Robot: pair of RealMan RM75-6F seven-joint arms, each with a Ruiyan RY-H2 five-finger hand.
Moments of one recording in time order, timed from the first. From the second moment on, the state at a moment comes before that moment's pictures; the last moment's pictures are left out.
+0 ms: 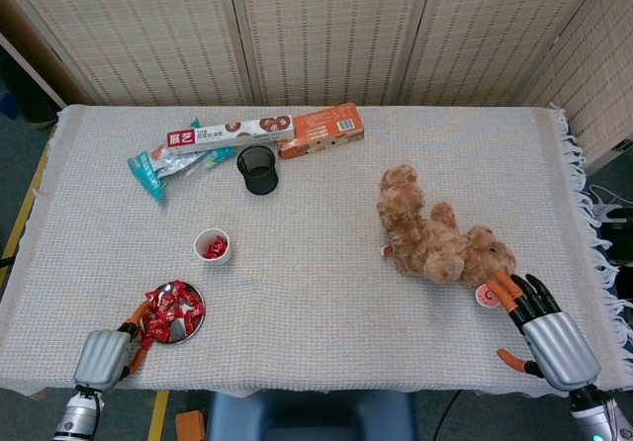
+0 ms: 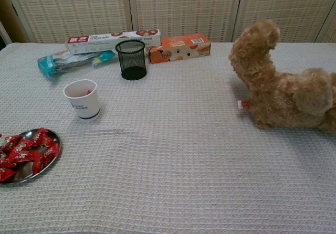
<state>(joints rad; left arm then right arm) -0.11 -1.56 0.09 -1.24 1.50 1.39 0.23 0.08 -1.06 -0.09 -1.64 -1.77 1.49 -0.01</state>
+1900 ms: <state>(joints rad) -0.12 -1.55 0.04 -1.26 1.56 1.43 0.21 0.09 -1.06 -0.08 -1.64 -1.74 1.46 -0.02</state>
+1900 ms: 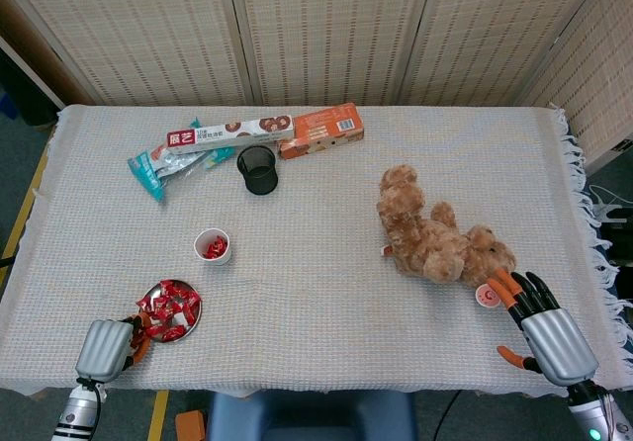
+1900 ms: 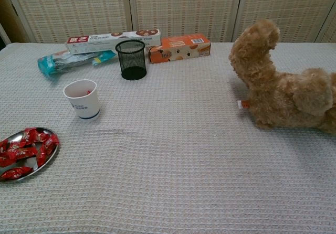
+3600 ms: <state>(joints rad) -0.62 -1.57 -0.27 -1.42 1.19 1.07 0.50 0.10 -1.07 -0.05 -1.65 -1.67 1.44 -0.04</state>
